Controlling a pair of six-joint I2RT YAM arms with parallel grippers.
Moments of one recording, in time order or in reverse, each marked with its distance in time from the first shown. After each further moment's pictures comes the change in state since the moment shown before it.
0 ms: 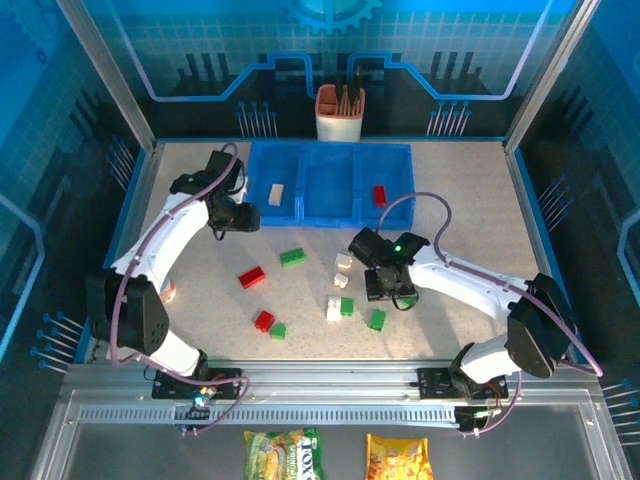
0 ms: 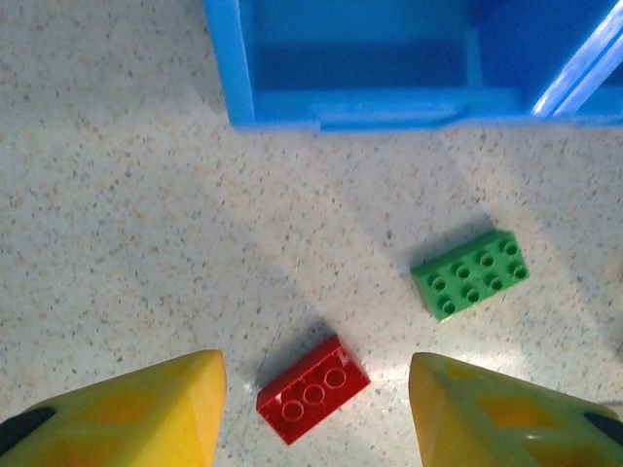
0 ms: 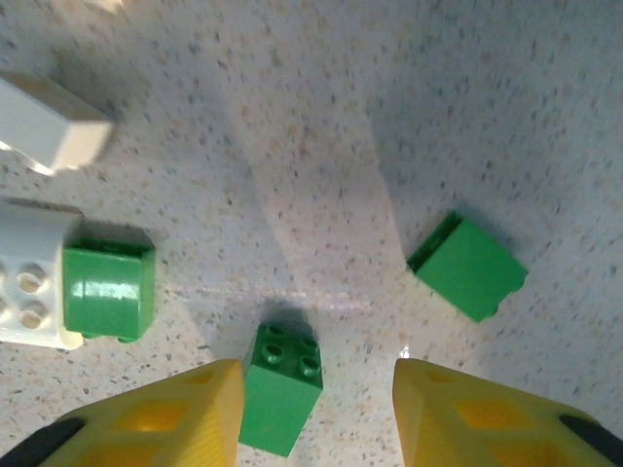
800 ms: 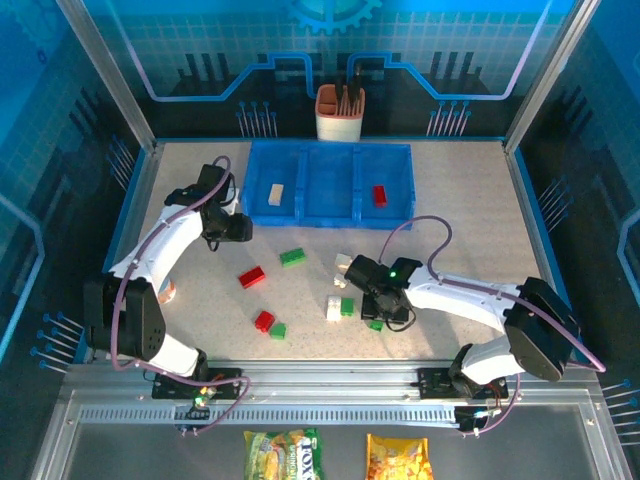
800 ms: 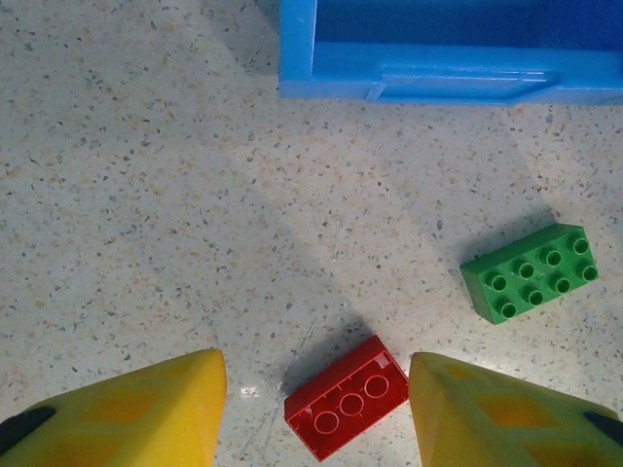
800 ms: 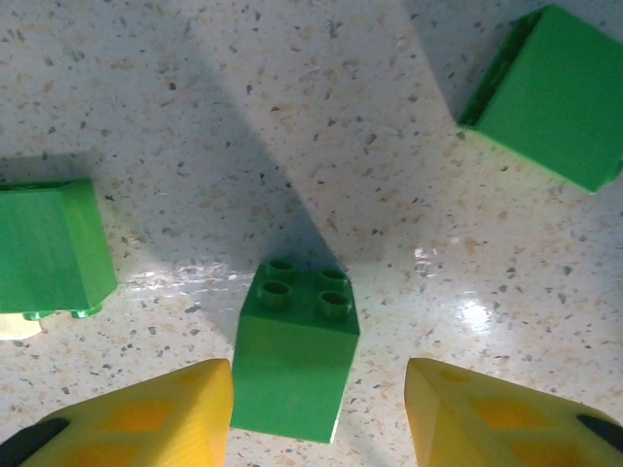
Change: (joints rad) left arm 0.061 -0.026 -0.135 0.104 0.024 0.019; right arm 0.100 -0.019 -0.172 0.147 -0.058 0.288
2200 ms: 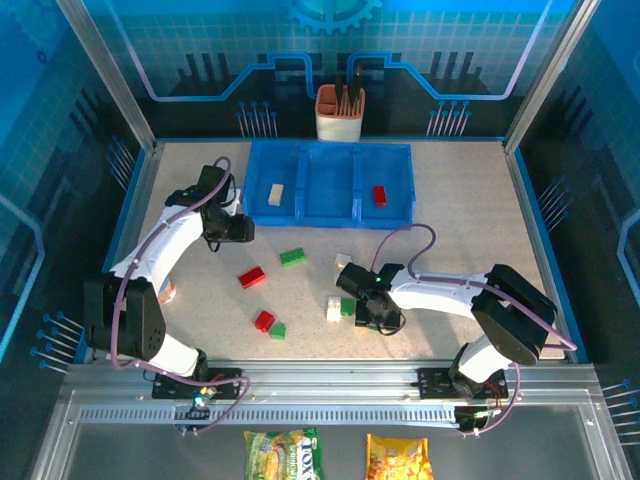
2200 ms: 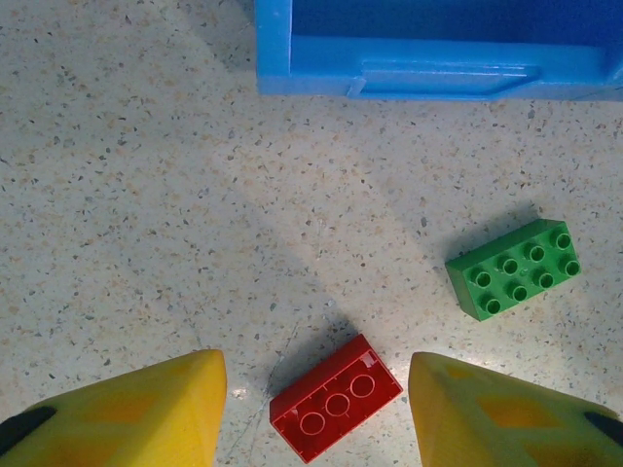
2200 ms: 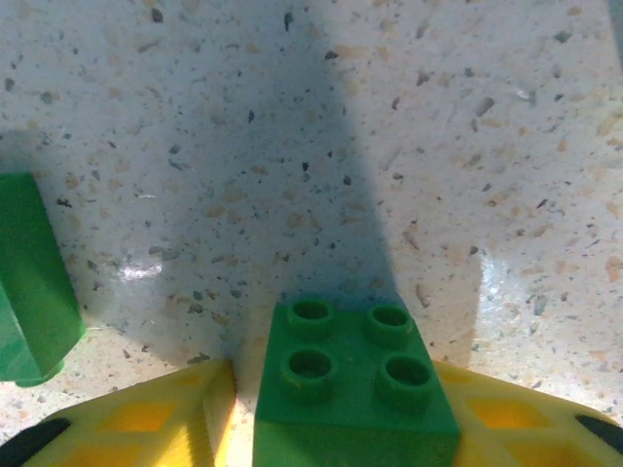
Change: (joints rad) left arm 0.000 0.000 -0.011 0.014 0.029 0.000; right arm 0.020 0.137 -0.033 0.110 -0.030 0.028
